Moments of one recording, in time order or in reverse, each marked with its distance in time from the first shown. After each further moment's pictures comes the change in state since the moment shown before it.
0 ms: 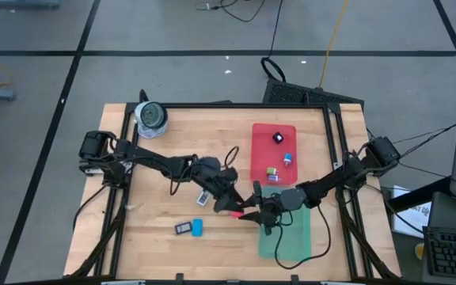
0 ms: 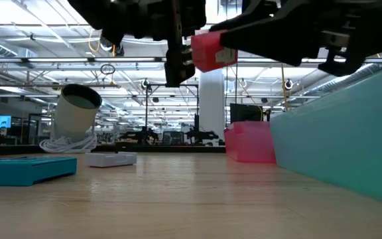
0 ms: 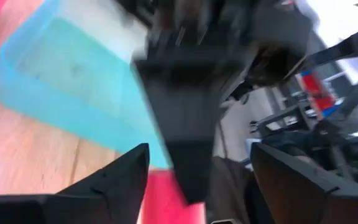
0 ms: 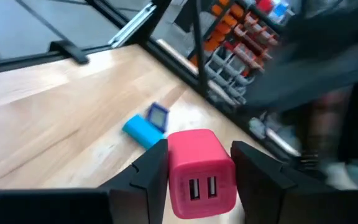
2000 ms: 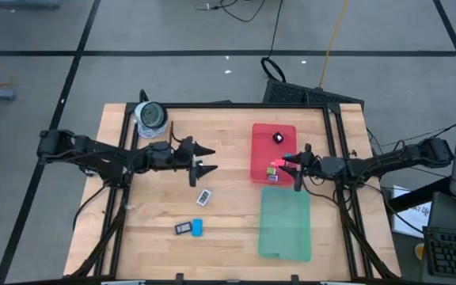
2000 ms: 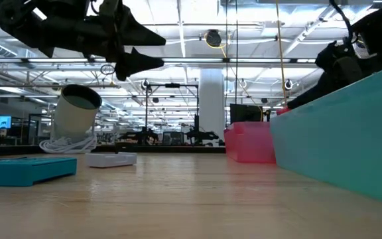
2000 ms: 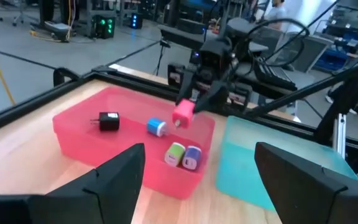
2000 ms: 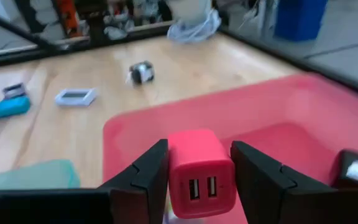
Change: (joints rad) left arm 0.126 -0.470 -0.544 0.319 -0.517 0.499; right arm -0.342 -0.920 -0.627 -0.405 0.167 0.770
